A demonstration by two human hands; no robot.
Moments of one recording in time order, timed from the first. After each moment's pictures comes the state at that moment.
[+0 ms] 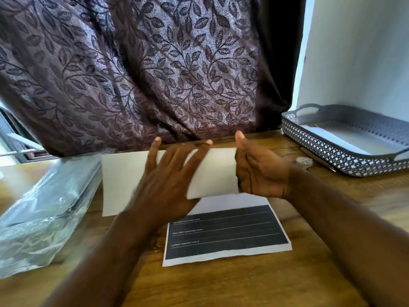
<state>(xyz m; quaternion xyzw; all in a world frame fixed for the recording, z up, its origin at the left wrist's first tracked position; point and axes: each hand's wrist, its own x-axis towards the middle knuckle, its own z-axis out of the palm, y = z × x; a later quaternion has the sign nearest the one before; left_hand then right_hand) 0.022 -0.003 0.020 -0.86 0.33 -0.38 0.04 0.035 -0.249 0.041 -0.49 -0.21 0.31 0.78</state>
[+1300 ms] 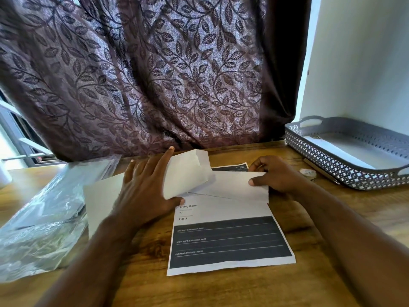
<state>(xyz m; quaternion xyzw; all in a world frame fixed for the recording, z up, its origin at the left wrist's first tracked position) 0.042 0.047 0.011 -0.95 0.17 -0.25 -0.05 0.086 -0.297 0.008 -0.90 -0.06 -0.05 0.43</state>
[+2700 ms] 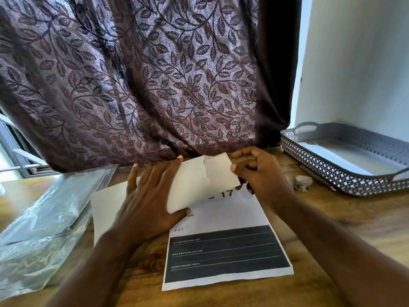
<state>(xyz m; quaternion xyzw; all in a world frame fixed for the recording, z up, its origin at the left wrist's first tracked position) 0.036 0.031 0.011 -0.92 0.23 -0.32 -0.04 0.047 -0.249 0.032 -0.76 -0.12 -0.20 0.61</state>
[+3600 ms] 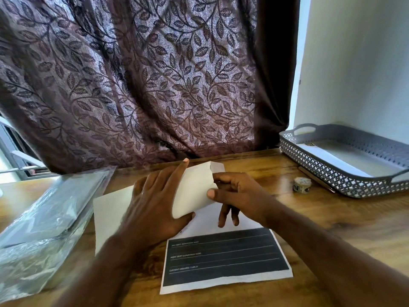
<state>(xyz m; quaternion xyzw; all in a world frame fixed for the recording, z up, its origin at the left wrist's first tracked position) 0.028 0.016 0.013 -0.92 0.25 -0.31 -0.06 0.025 -0.229 0.027 -0.75 -0.26 0.06 0.60</state>
